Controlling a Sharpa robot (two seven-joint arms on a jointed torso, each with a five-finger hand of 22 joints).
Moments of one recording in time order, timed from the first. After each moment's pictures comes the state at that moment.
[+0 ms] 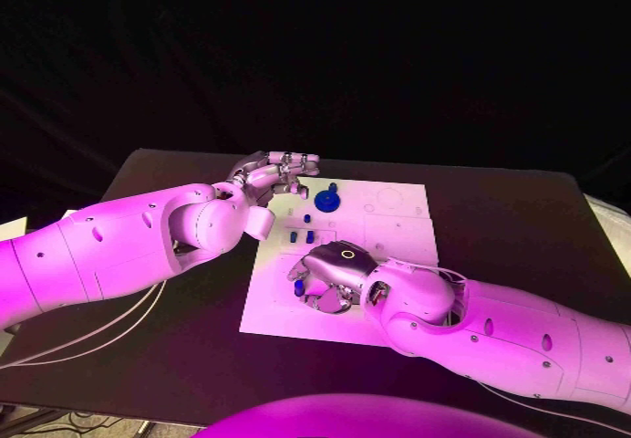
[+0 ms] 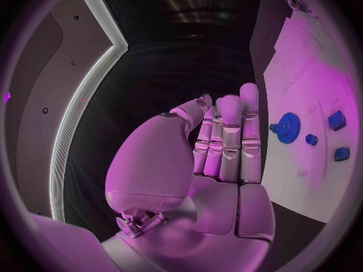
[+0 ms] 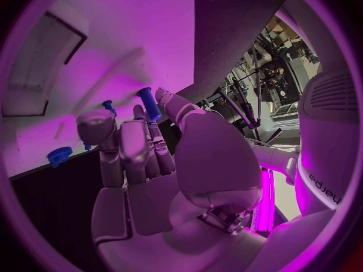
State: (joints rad) left arm 1.16 -0.81 0.01 1.48 0.04 -0.23 0.27; left_hand 1.36 -0.09 0.43 -0.04 0.11 1.02 0.18 0.13 0.07 1.07 0.10 0.35 0.15 1.19 0.02 1.03 0.51 0.17 1.16 0.11 0.60 0.91; right arm 0.97 -0.57 -0.03 1.67 -1.79 -0.25 -0.18; right_hand 1.28 -0.13 0.42 -0.08 0.14 0.97 0.18 0.06 0.08 1.03 0.12 0.07 0.06 1.47 0.01 1.18 1.02 0.13 1.30 0.12 1.16 0.81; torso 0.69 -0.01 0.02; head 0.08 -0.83
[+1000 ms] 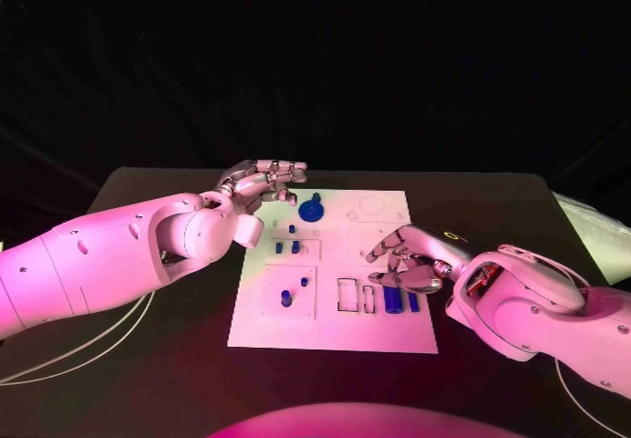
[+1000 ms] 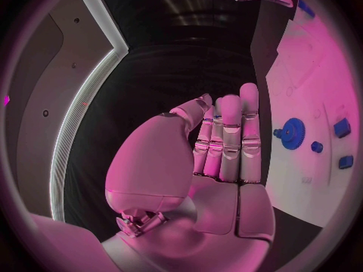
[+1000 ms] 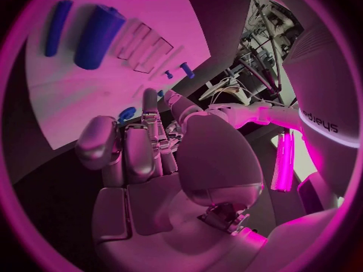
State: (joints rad) left arm 1.16 -0.82 0.00 1.48 0.04 -0.23 0.27; left_hand 1.36 -0.09 0.43 -0.05 0.11 1.02 0.18 0.14 0.07 1.07 0.10 0.36 0.15 1.19 0.02 1.03 0.51 0.17 1.16 0.11 0.60 0.91; right arm 1.03 -1.01 -0.01 1.90 -1.46 -0.36 -0.26; right_hand 1.22 -0.10 0.24 0.04 0.25 1.04 0.12 0.12 0.08 1.31 0.03 0.50 0.36 1.47 -0.05 1.28 1.12 0.12 1.38 0.06 1.26 0.96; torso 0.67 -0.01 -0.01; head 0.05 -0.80
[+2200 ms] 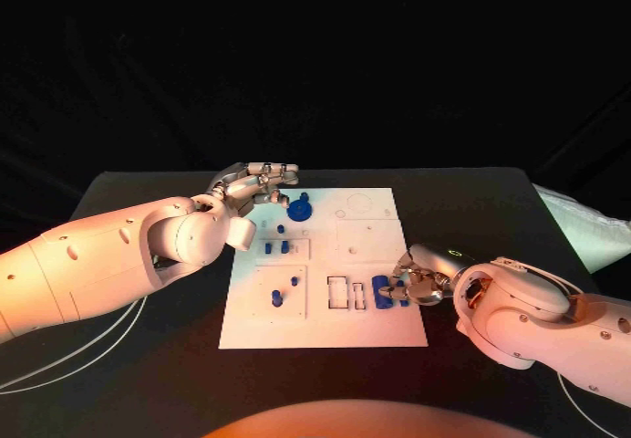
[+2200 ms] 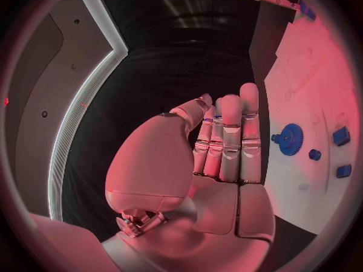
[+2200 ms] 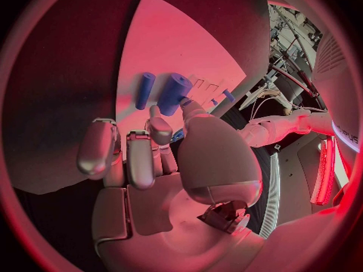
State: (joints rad) left arm 1.15 -0.82 0.00 1.47 0.04 -0.23 0.27; left_hand 1.36 -0.09 0.43 -0.05 0.11 1.02 0.18 0.14 0.07 1.07 0.10 0.36 0.15 1.19 0.02 1.03 0.51 0.17 1.16 0.11 0.60 0.91; right arm 0.99 -1.00 -0.03 1.88 -1.51 -0.26 -0.55; right_hand 1.19 -0.08 0.02 0.26 0.37 1.02 0.11 0.21 0.11 1.30 0.03 1.12 1.07 1.47 -0.05 1.39 1.26 0.11 1.39 0.05 1.30 1.03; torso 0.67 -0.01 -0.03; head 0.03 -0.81
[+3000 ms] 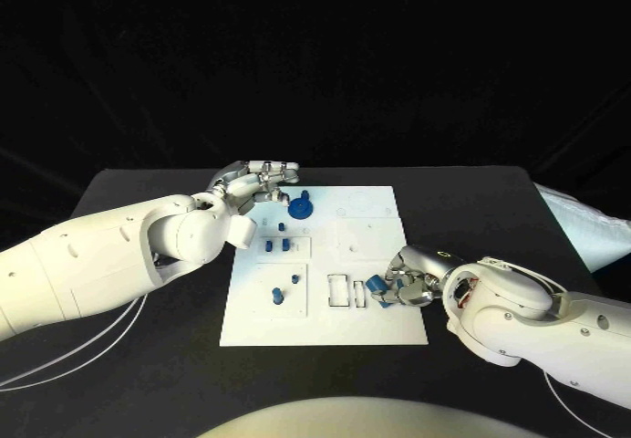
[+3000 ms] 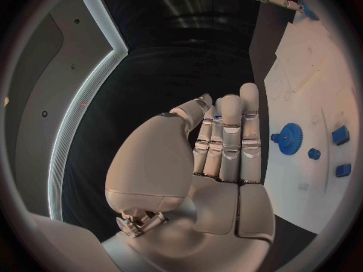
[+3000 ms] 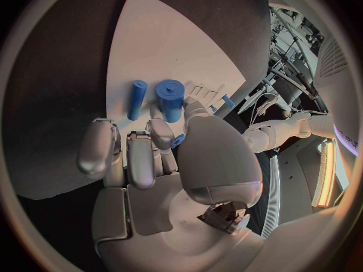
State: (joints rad) left arm 1.15 -0.82 0.00 1.47 0.04 -0.23 0.27; left_hand 1.36 -0.09 0.43 -0.05 0.11 1.02 0.18 0.14 0.07 1.07 0.10 0.36 0.15 1.19 0.02 1.03 0.51 0.17 1.16 0.11 0.60 0.91; right arm 0.98 -0.95 -0.03 1.84 -1.51 -0.24 -0.55; right_hand 1.23 -0.05 0.00 0.28 0.38 1.06 0.09 0.27 0.15 1.32 0.01 1.15 1.13 1.47 -0.06 1.39 1.26 0.11 1.39 0.05 1.30 1.03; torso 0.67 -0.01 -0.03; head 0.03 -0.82
